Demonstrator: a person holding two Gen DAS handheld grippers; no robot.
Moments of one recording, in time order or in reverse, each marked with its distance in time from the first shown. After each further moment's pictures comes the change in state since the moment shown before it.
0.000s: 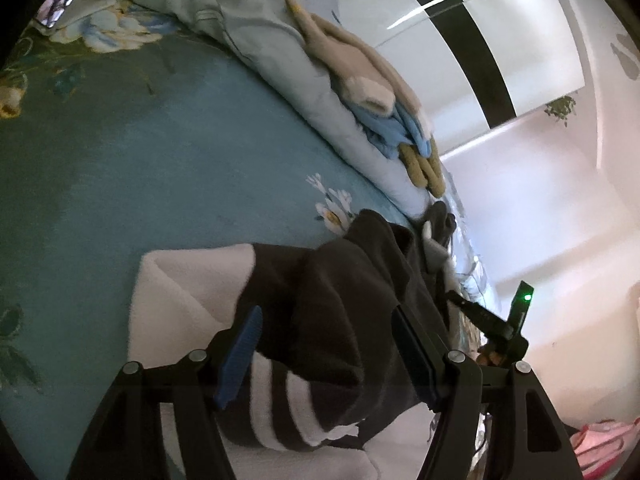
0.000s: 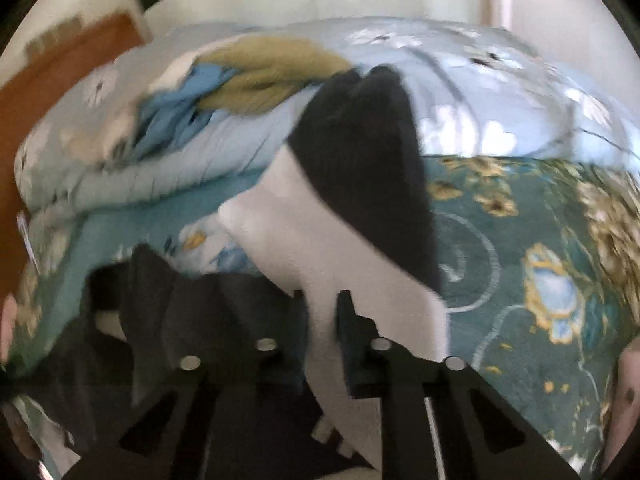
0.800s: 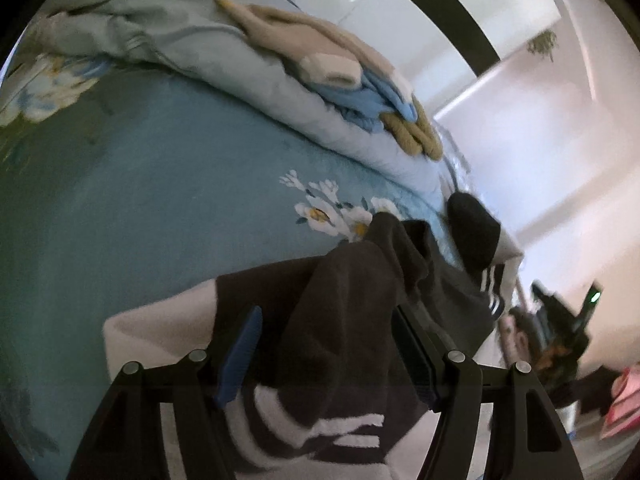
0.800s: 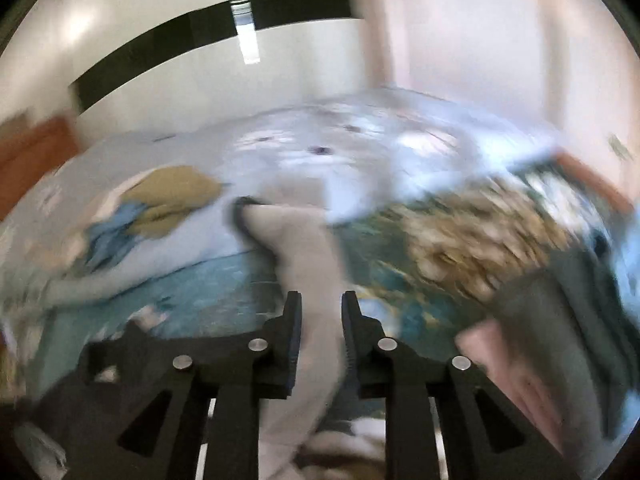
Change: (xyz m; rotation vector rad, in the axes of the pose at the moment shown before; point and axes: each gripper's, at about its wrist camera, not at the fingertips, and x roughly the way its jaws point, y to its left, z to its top) left arm 0.040 -0.031 0.018 0.227 0.085 0.087; right arm -0.114 -0.056 -0.016 0.070 -0.248 -0.141
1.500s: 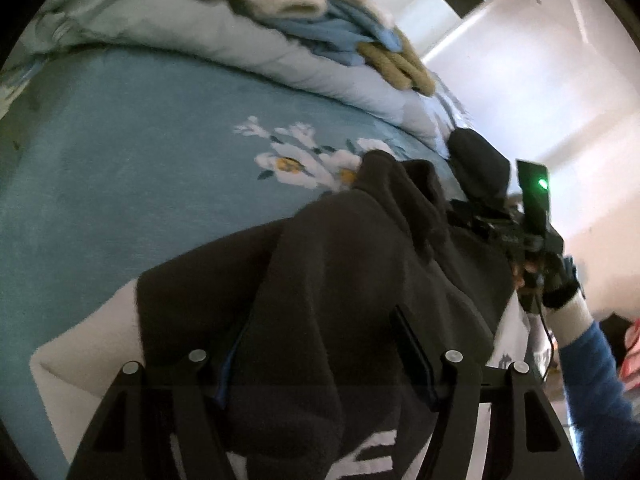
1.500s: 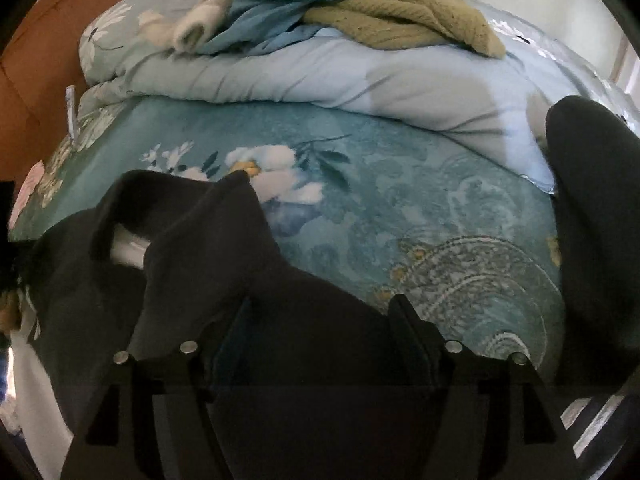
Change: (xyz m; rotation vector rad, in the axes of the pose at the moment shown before) left arm 0.051 -0.022 -0.008 0.124 0.151 0.006; right arm 0.168 0.133 -0.020 -0.513 0.449 0.348
